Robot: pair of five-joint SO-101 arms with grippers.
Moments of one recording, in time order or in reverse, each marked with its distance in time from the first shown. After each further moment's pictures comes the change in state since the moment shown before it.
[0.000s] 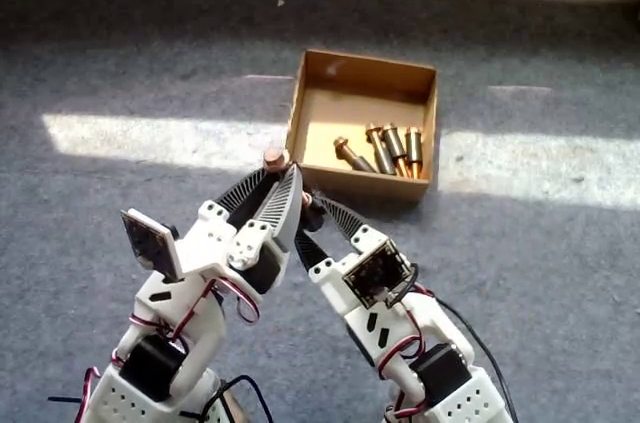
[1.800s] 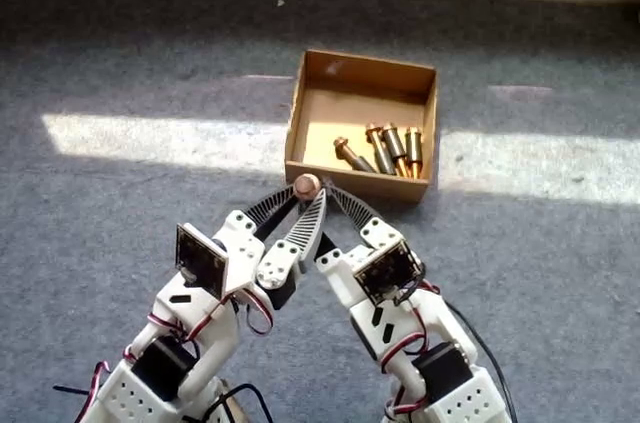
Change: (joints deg) left arm 7.0 -0.1 4.0 0.9 -12.7; right arm 4.0 0.1 0.1 -4.1 0.3
